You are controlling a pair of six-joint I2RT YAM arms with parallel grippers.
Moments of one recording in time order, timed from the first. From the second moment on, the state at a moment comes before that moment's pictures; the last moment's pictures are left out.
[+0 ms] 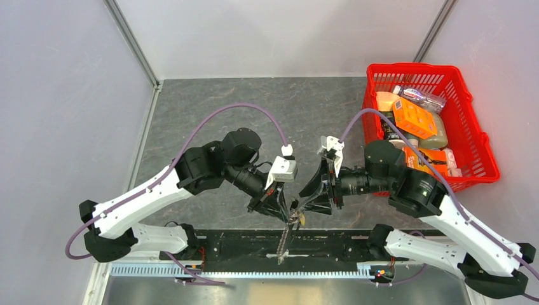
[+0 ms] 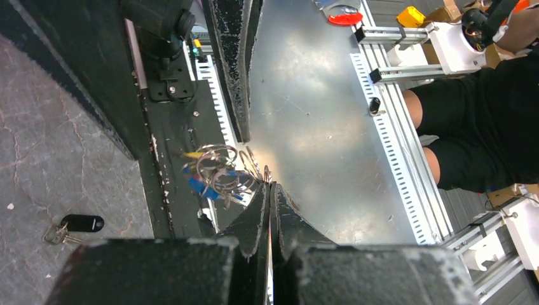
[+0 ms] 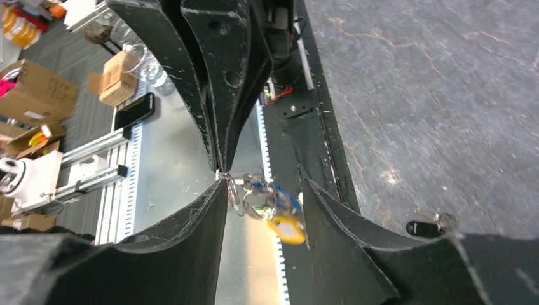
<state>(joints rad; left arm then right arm) -1.08 1.19 1.37 -0.79 0.85 0.07 0.94 0.81 1.15 -0.64 -0.58 0.24</state>
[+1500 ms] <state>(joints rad) -1.09 1.07 1.29 -0.55 0.76 0.06 0.94 0.80 1.13 -0.48 -0.73 0.38</state>
